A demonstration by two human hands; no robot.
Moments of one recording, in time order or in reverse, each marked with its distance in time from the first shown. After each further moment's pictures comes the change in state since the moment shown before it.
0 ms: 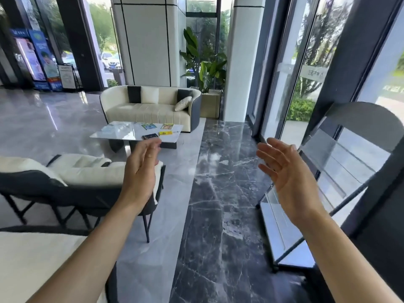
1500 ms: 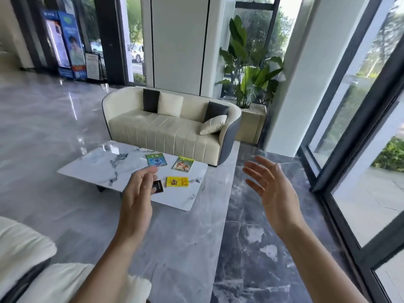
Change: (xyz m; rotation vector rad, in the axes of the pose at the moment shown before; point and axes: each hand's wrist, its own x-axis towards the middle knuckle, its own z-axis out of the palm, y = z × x) left_hand 1.030 -0.642 0.113 -0.005 0.251 -0.109; right_hand 1.165 0.552 0.223 0.038 -0.160 0.161
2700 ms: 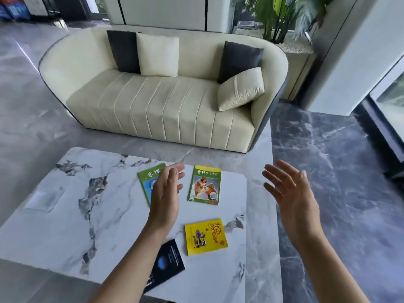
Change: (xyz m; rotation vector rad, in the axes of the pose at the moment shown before) left_hand 0.773 -0.498 0.125 0.135 -0.194 -0.376; right_hand 0.771 0.417 0.125 0.079 0.331 0.241
